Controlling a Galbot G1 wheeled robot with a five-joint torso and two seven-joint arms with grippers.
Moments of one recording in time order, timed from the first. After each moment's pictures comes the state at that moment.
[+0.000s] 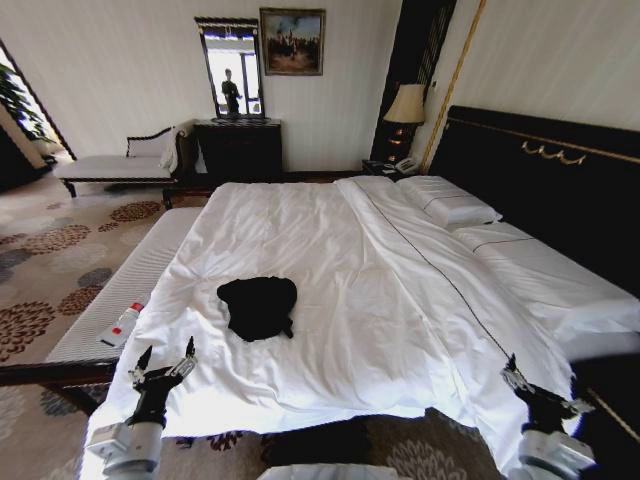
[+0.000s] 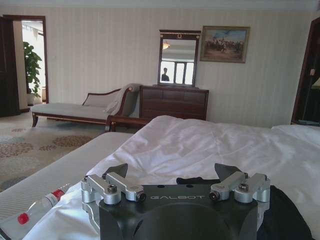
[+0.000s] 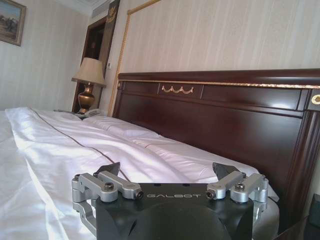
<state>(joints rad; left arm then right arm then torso) 1.97 -1.37 -0.78 -2.31 -0.41 -0.04 -0.16 -1.73 1.59 1.05 1.98 0.10 0.21 0.14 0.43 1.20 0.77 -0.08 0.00</state>
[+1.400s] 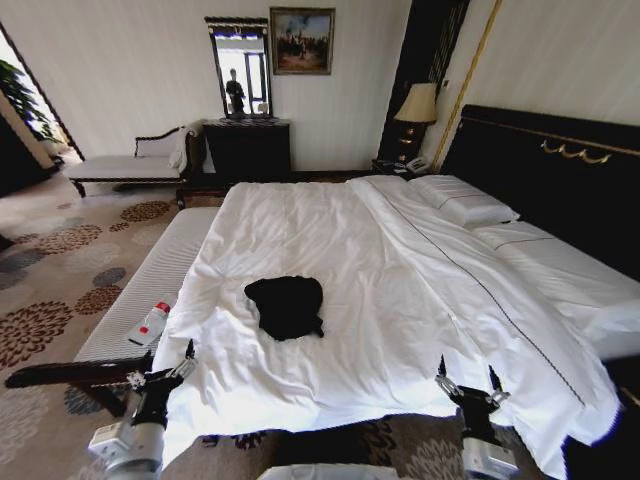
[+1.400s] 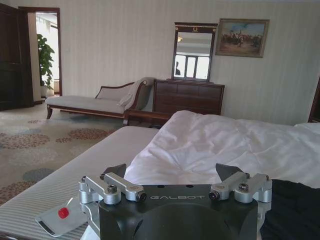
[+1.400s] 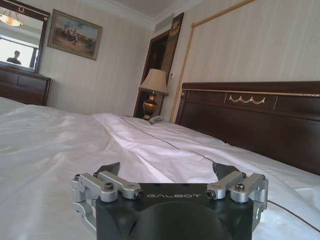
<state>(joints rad) 1.96 -1.38 -0.76 -2.31 -0.41 -0.02 -0.19 -1.84 1.61 0.86 1.99 -0.02 0.34 0.09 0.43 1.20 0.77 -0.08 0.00</state>
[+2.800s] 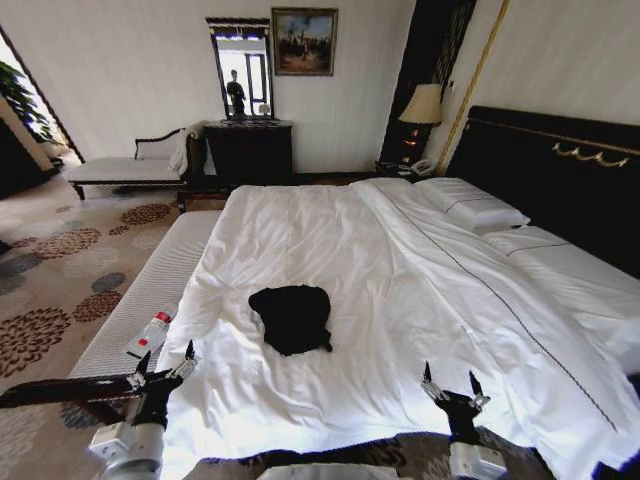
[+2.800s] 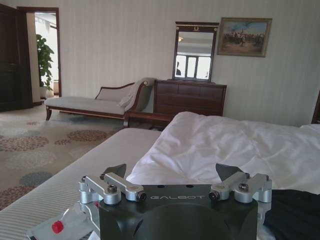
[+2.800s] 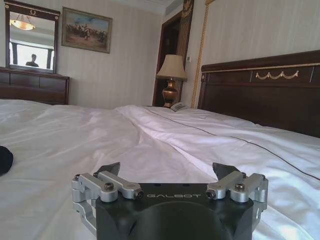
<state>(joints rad) 1.96 -1.38 -0.77 -2.30 -0.41 -0.02 -0.19 -1.87 1.61 0.78 2.01 0.05 0.30 0.06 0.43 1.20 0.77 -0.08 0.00</state>
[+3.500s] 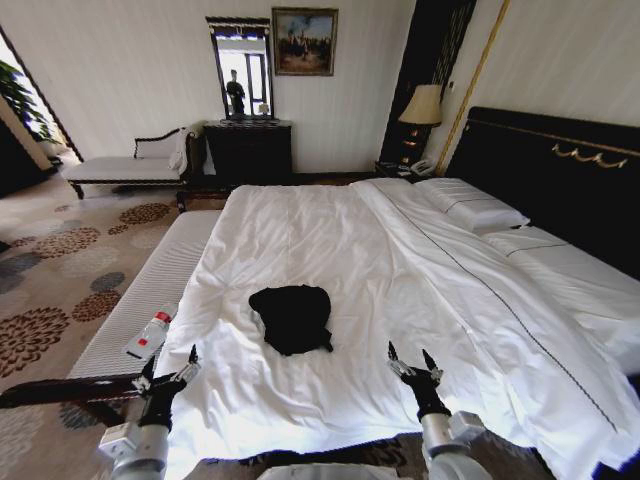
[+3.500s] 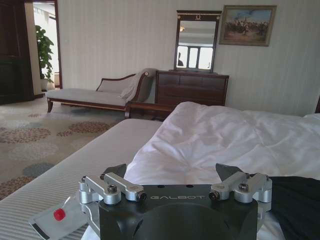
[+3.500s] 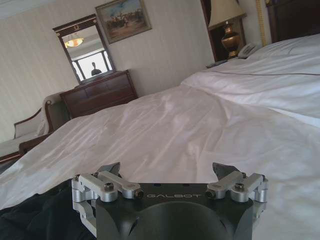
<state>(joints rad) 1.93 -1.39 -0.76 -2.24 -0.40 -0.01 -0.19 -1.71 1.33 0.59 2.13 0.57 -0.10 0.06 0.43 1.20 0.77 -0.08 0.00</state>
